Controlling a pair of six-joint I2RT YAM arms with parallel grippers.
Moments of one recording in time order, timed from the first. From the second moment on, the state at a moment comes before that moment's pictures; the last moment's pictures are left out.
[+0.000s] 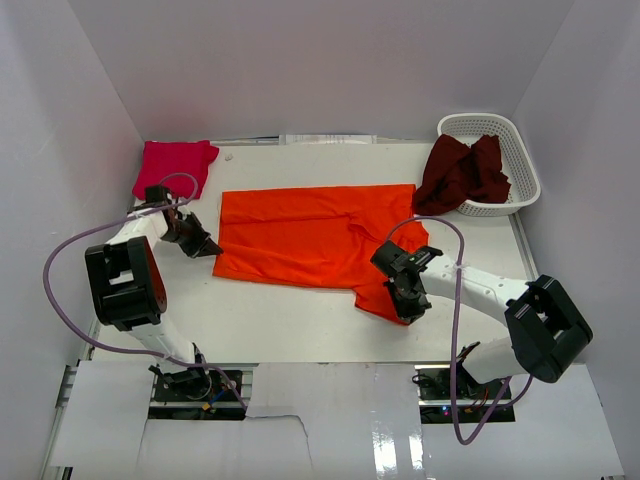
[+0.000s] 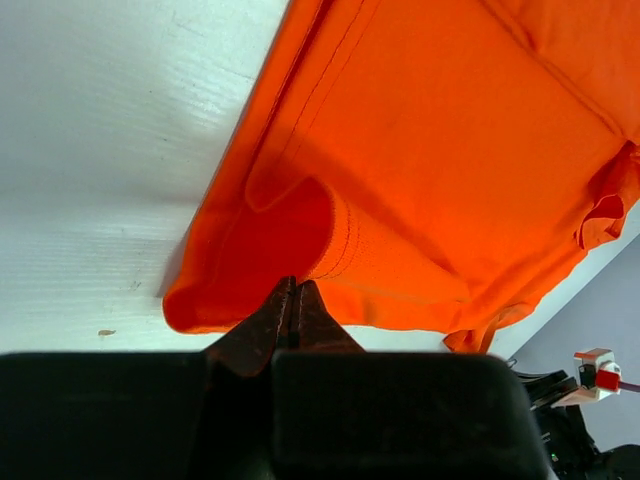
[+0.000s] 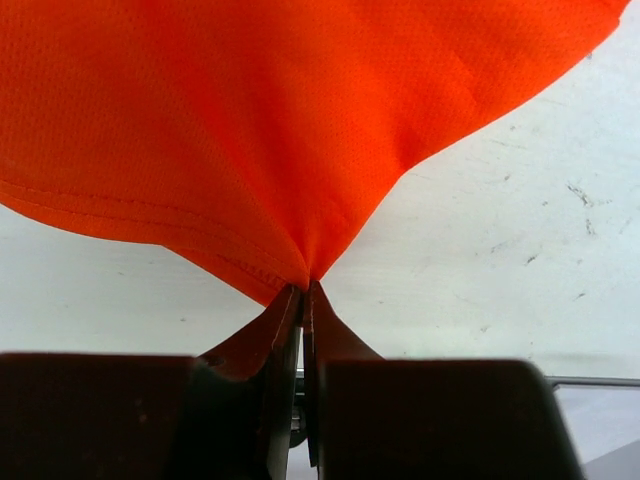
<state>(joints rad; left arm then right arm) 0.22 1.71 1.10 -0.66 0.47 -0.43 0.75 1.39 0.79 -0.88 0.14 0.42</state>
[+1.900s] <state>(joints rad) 0.20 1.63 0.97 -0.72 0.37 -0.39 0.75 1.39 0.79 -0.94 0.13 0.44</state>
